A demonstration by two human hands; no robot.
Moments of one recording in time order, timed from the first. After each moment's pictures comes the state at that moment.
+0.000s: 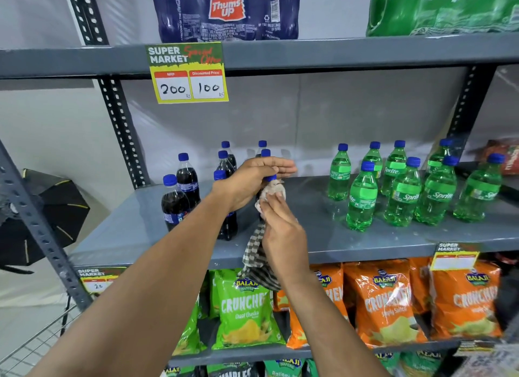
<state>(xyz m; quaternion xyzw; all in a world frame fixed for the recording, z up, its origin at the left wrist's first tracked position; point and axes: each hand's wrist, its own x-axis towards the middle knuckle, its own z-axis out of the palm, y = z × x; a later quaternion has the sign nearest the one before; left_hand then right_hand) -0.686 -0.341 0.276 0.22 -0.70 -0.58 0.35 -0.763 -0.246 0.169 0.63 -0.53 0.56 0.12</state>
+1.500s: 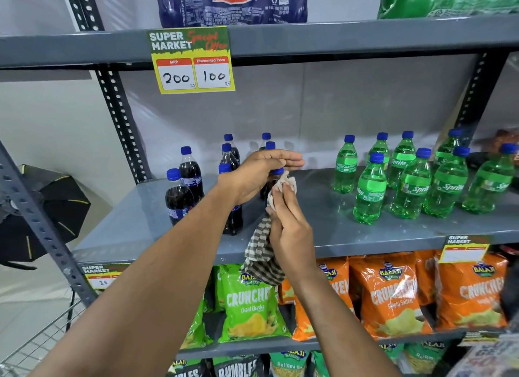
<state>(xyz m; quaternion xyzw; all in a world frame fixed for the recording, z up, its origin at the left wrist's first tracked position) -0.684 -0.337 0.281 0.24 -0.73 -0.55 0.33 -0.765 -0.255 0.154 0.62 -0.50 0.60 0.07</state>
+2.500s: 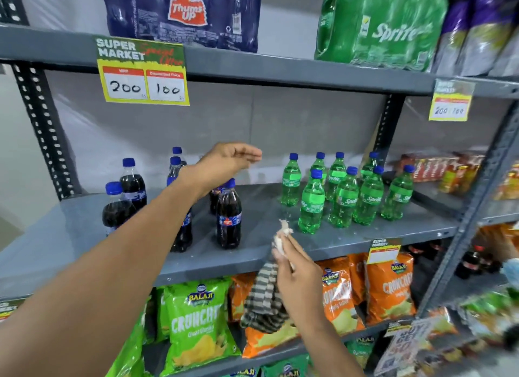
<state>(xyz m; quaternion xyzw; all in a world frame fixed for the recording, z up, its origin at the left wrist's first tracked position) -0.707 -0.343 0.314 0.24 -0.79 -0.43 0.36 -0.828 -0.169 0.131 0.51 -0.60 0.62 -0.03</state>
